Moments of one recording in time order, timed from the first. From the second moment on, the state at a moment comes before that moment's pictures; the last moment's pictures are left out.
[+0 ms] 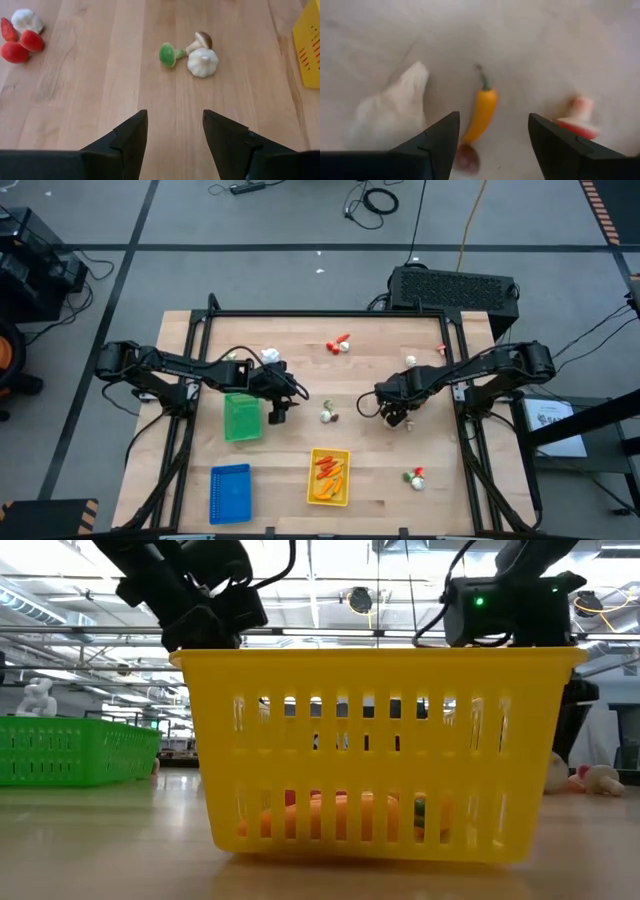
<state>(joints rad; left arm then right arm) 0.05 1.42 0.76 -0.17 0.01 0.06 0.02 1.48 0.80 -0.94 0.05 0.95</state>
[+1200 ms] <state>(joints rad) 0.04 1.42 0.76 -0.16 0.01 0.06 0.04 1.48 0.70 -0.72 0.06 0.91</state>
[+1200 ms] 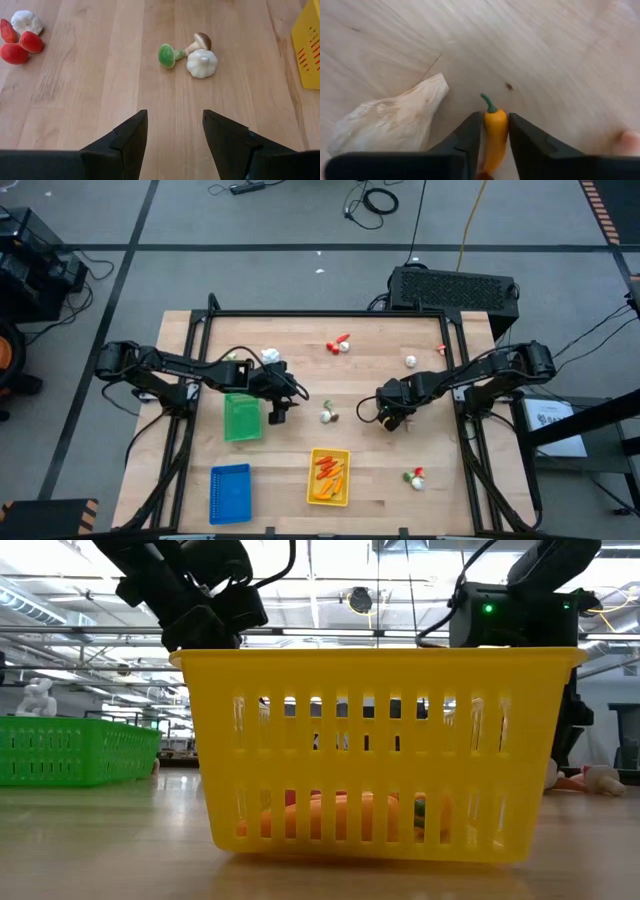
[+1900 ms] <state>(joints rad) 0.04 1.42 0.76 -0.15 0.01 0.03 0.02 1.48 0.98 -0.80 0.19 0.63</state>
